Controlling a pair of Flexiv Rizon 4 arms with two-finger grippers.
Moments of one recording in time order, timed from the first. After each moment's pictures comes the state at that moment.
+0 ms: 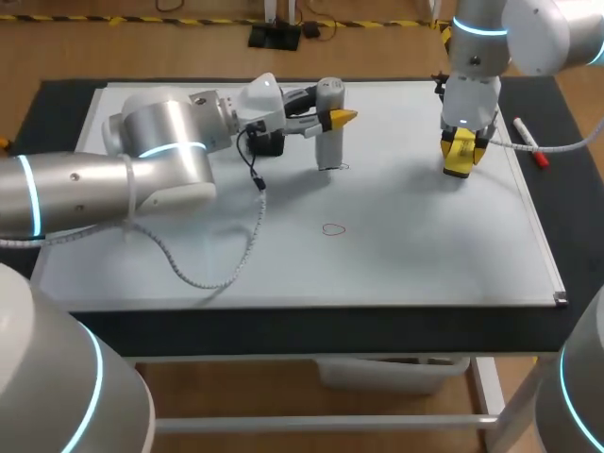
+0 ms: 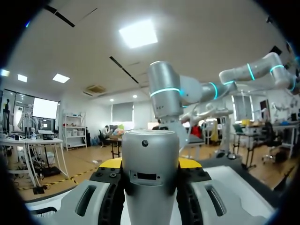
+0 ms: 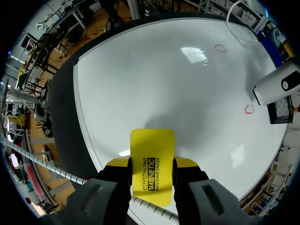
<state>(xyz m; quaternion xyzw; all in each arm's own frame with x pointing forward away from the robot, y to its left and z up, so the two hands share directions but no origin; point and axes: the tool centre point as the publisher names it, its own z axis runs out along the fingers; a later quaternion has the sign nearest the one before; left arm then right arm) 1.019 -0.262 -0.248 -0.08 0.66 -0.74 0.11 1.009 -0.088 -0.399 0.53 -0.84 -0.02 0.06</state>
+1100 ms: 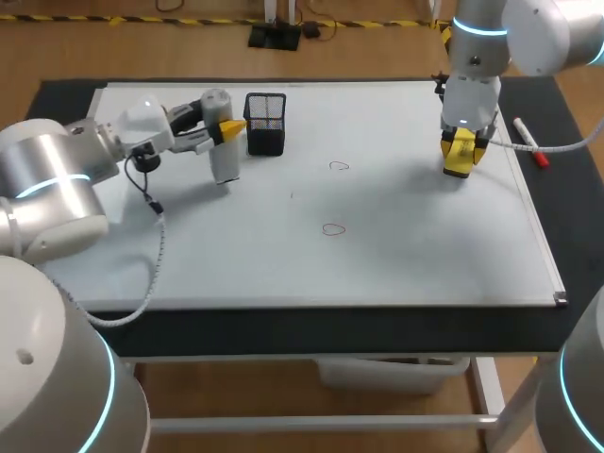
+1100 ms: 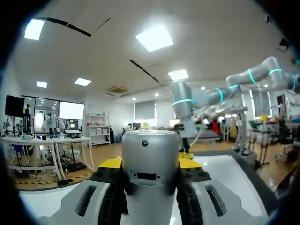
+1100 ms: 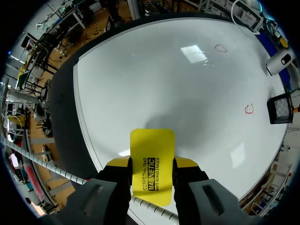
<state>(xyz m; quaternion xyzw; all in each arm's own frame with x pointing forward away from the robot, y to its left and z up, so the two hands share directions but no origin) 0.996 -0.067 -0.248 -0.15 0.65 -0.72 0.19 1.009 -0.088 -0.399 0.53 -0.84 -0.02 0.06</state>
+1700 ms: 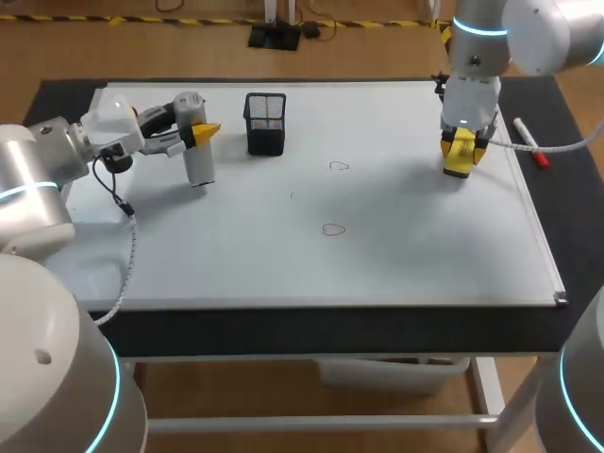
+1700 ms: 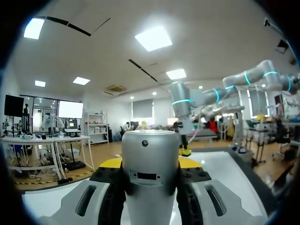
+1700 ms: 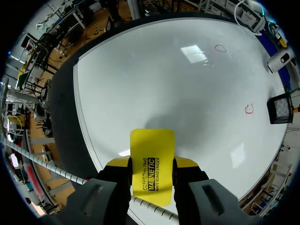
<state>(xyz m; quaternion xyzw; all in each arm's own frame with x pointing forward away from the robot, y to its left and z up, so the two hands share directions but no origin) 0.993 -0.027 -0.252 -0.14 0.66 -0.72 0.18 1.009 -0.088 -0.399 0.53 -0.84 -0.02 0.06</state>
